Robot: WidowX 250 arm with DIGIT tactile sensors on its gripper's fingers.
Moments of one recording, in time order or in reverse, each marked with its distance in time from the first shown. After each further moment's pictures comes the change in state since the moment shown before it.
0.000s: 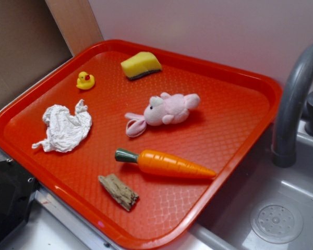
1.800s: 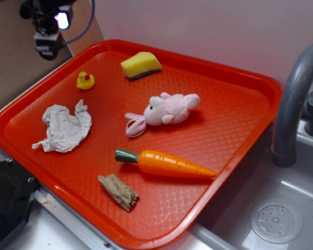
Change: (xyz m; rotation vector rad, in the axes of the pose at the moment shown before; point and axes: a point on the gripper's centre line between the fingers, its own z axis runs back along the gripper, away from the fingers) arm 0.126 0.095 -0.132 0.216 0.318 -0.928
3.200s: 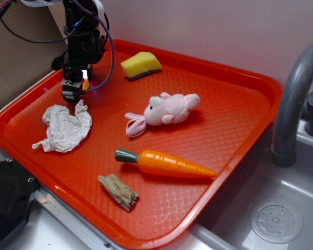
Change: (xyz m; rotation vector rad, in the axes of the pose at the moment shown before) arm 0.014 0.000 -0.096 -0.127 0.045 0.014
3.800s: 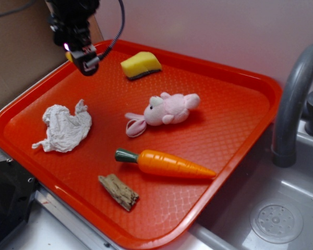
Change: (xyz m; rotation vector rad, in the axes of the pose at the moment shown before) arm 0.024 -0.093 0.134 0.080 -0.235 0.665
